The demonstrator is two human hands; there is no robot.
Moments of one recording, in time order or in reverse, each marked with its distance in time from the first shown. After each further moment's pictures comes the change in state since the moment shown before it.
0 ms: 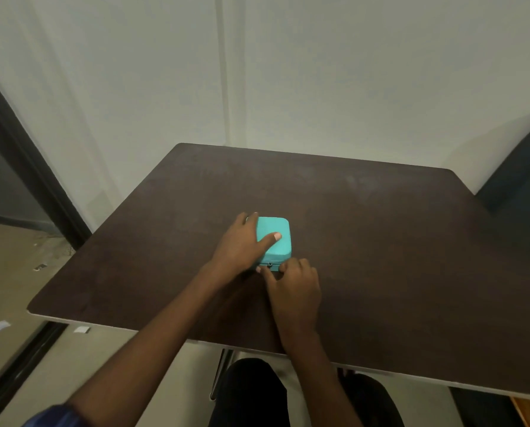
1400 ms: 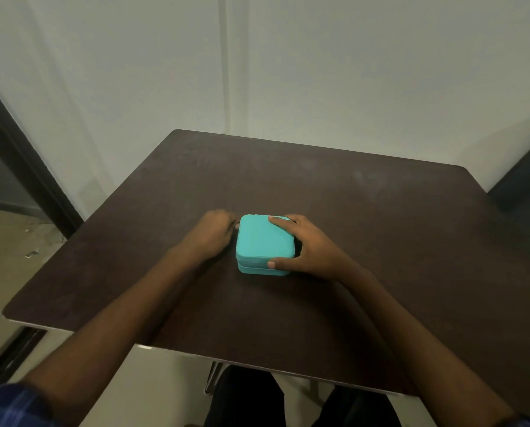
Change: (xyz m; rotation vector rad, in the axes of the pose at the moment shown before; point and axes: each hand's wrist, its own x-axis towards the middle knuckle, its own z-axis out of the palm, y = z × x) left_hand 0.044 -0.060 -0.016 0.142 -0.042 0.105; right_hand 0.115 0.021 -0.031 0.012 -0.784 -0.385
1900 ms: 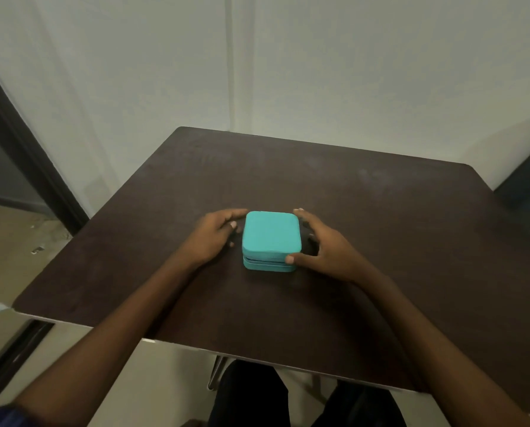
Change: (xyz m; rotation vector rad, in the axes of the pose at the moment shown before) left_hand -0.026 -0.008 0.005 -0.691 0.049 0.003; right_hand -0.018 0.008 -0.001 0.159 0.095 0.017
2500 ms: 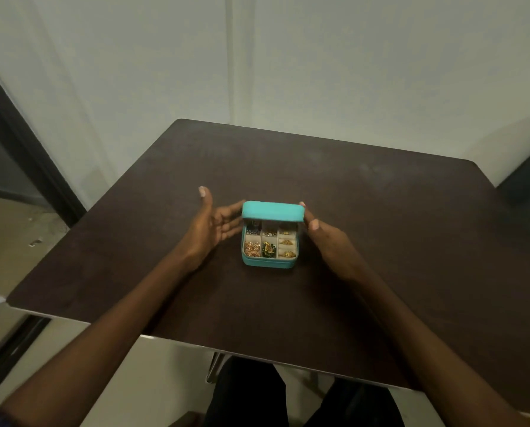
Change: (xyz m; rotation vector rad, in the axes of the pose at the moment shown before) left_hand -0.012 0.016 0.004 -0.649 -0.093 -0.193; right_hand -0.007 0.000 0.008 0.265 0.130 0.097
